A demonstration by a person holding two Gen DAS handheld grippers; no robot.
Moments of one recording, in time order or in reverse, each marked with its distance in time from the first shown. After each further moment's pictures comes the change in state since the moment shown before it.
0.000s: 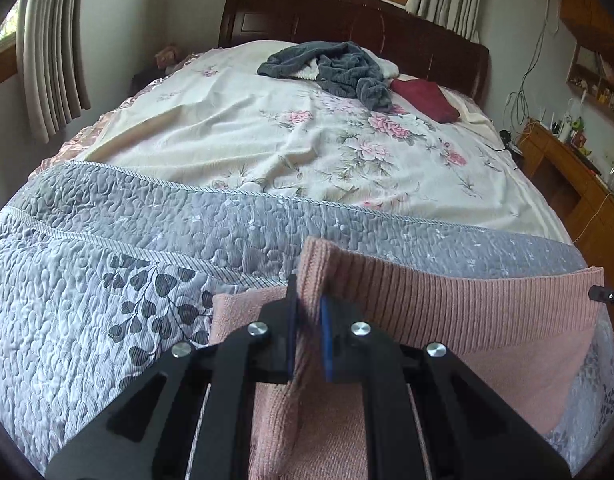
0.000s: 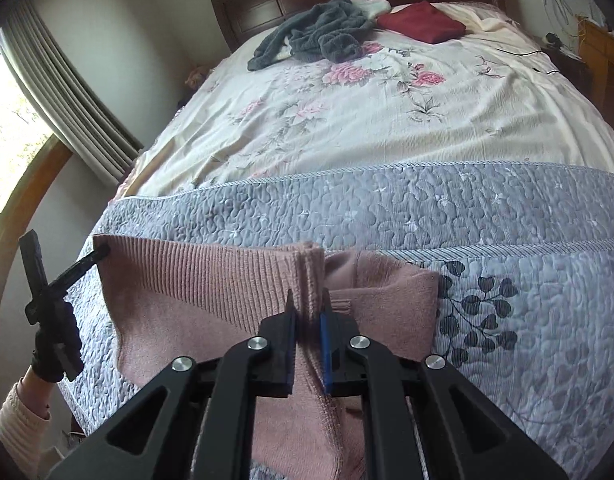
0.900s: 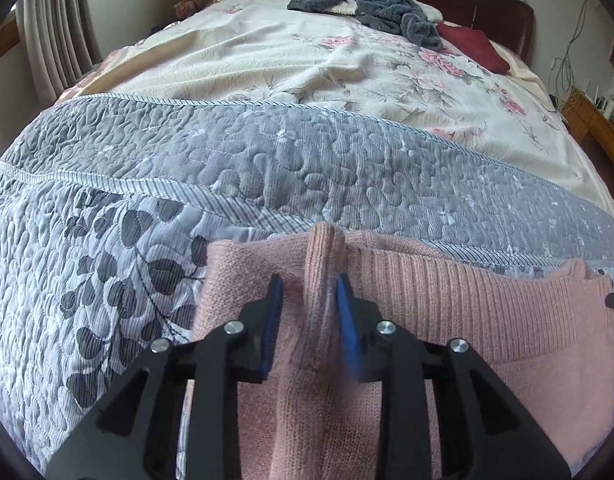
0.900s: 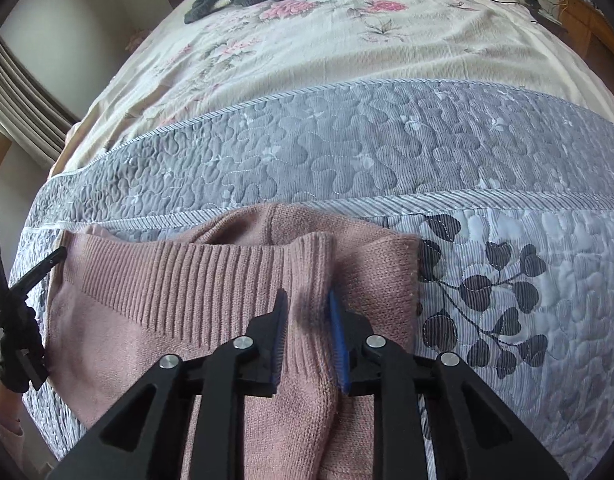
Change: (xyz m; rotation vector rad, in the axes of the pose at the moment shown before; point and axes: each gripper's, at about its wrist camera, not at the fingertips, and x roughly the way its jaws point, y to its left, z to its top) left arm 0.101 0.030 -0.038 -0.041 0.157 0.120; right arm 0.104 -0.054 -0.019 0.065 0.142 -0.145
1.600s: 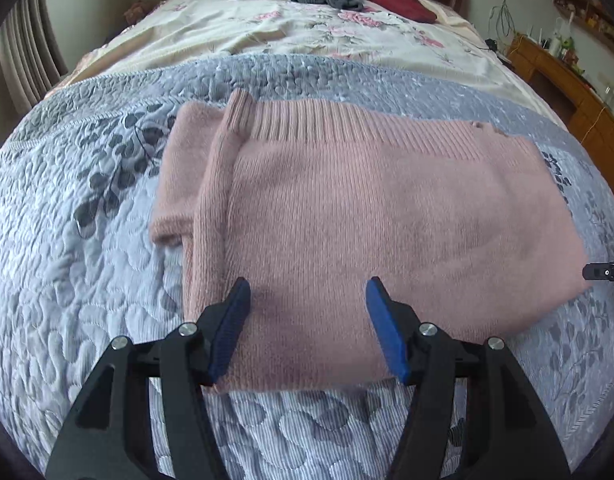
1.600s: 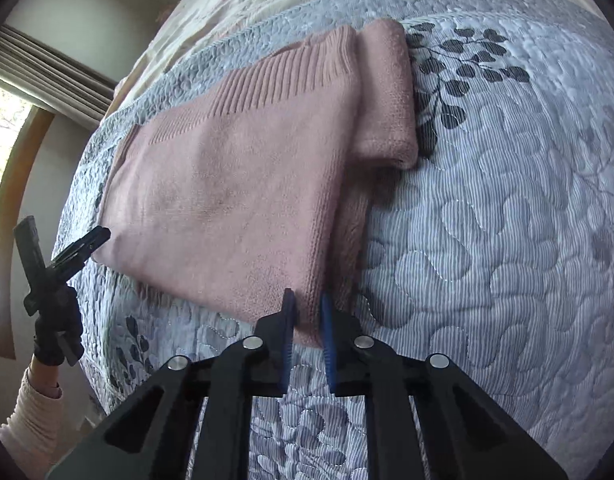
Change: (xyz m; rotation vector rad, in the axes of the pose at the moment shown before) left arm -0.091 -0.034 -0.143 0.174 0.081 -0.092; right arm -0.050 -0.010 -0.157 0.030 0.161 0.192
